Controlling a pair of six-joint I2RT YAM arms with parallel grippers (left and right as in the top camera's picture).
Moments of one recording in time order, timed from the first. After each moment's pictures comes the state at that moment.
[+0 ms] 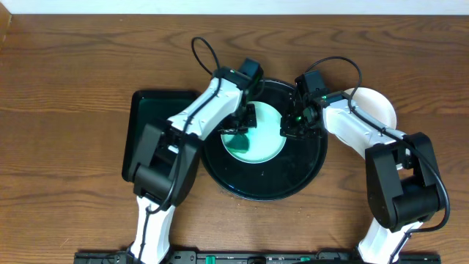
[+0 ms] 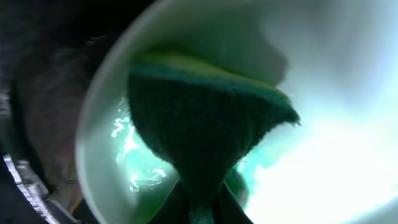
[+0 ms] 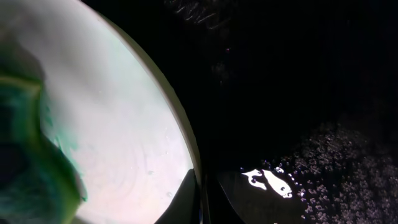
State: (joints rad) left arm -0.52 2.15 1.62 -1.04 0.08 -0.60; right arm 0.33 1.92 1.19 -0.60 -0.30 0.47
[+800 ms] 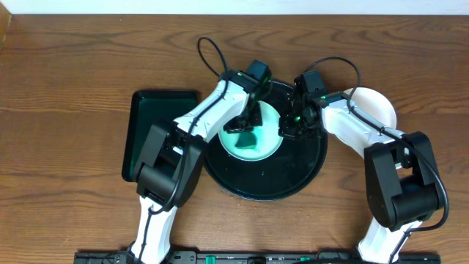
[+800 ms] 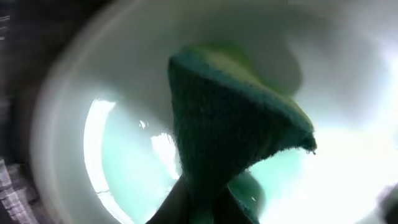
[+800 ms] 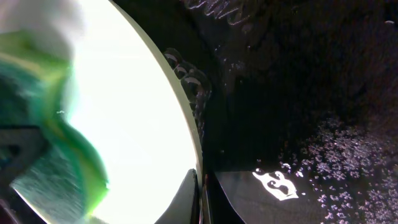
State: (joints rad) left arm -0.54 2.16 1.63 -1.02 0.01 -0.70; right arm 0.33 1.93 1.19 -0.59 -0.33 0.46
